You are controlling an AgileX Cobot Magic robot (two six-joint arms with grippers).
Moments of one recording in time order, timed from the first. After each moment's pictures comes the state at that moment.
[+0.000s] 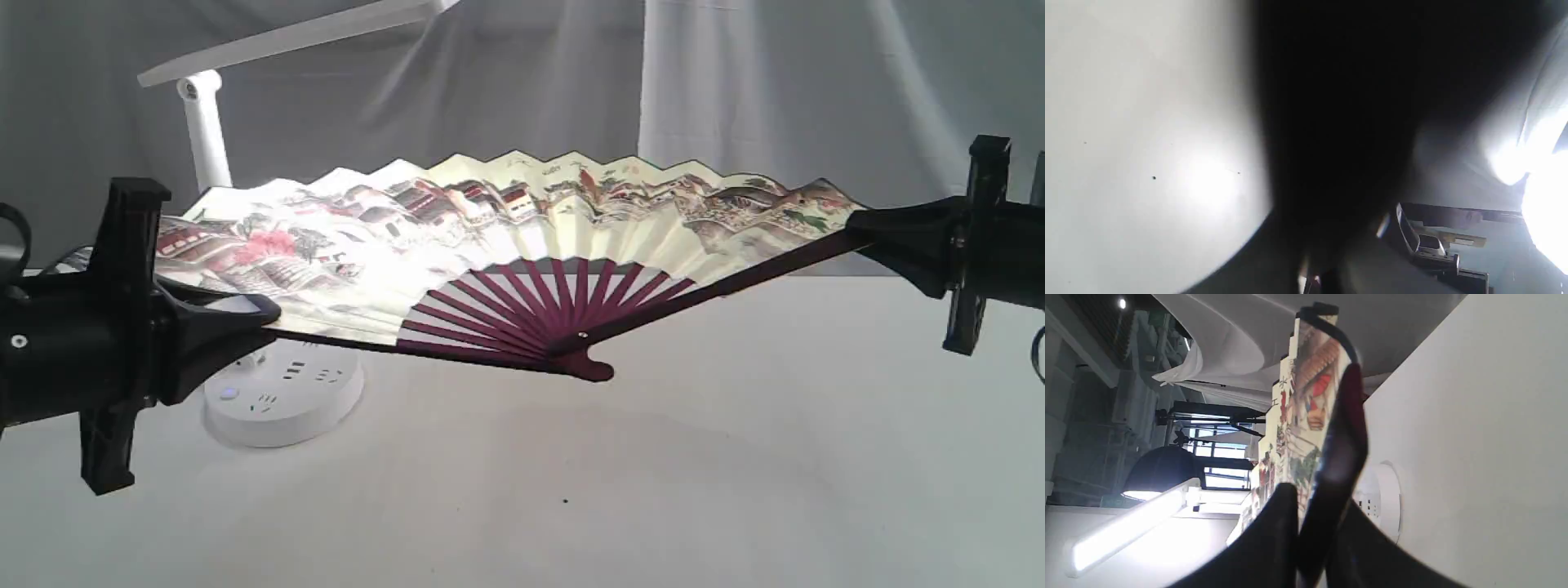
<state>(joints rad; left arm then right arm) -0.08 1.42 -0.76 -1.78 0.57 0.54 -0.36 2.11 -1.37 1.69 1.22 -0.81</state>
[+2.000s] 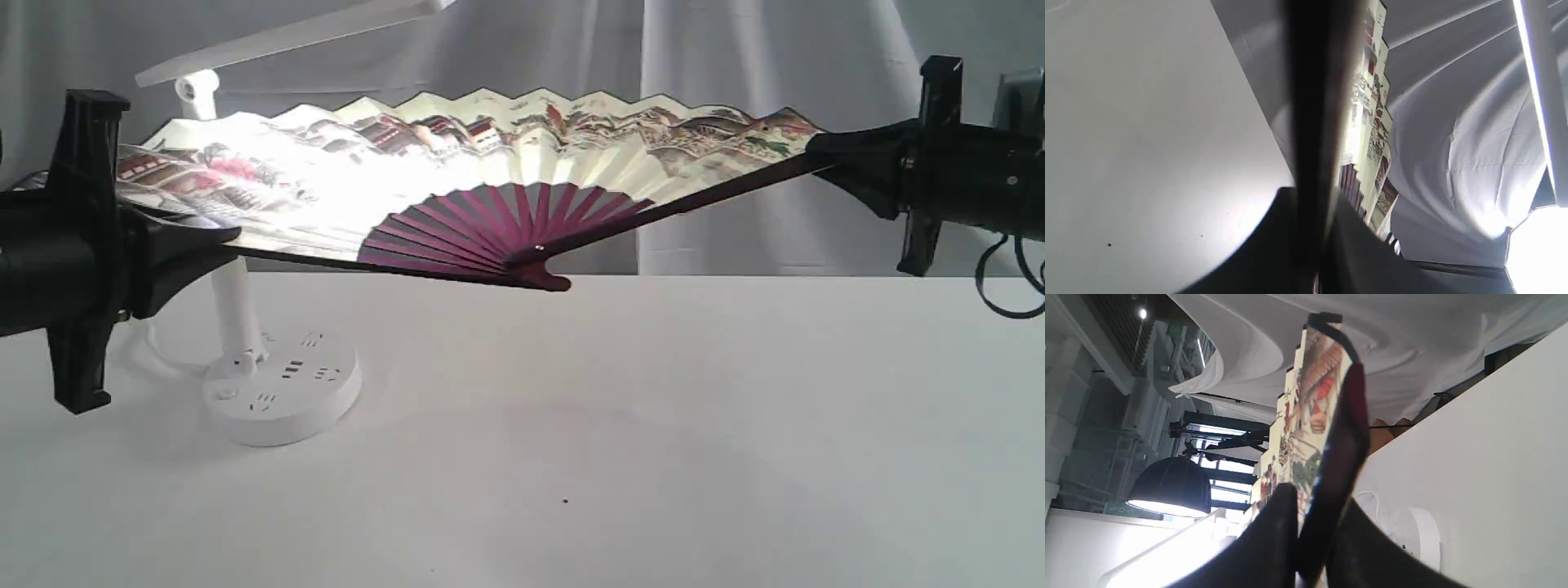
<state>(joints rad) -0.08 1.40 -0.87 -1.75 0.45 0.42 -0.27 2.11 -1.53 1.75 1.11 -0.73</state>
